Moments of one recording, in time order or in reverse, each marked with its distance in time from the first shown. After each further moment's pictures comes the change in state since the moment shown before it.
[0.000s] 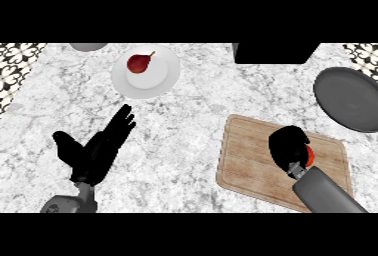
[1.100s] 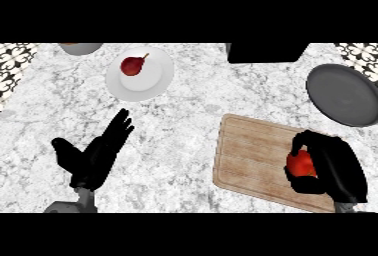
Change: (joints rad) left arm 0.039 -0.018 0.011 -0.001 -0.019 0.006 -0.024; right arm 0.403 0.085 -0.445 -0.471 -0.395 -0.665 -0.198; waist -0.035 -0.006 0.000
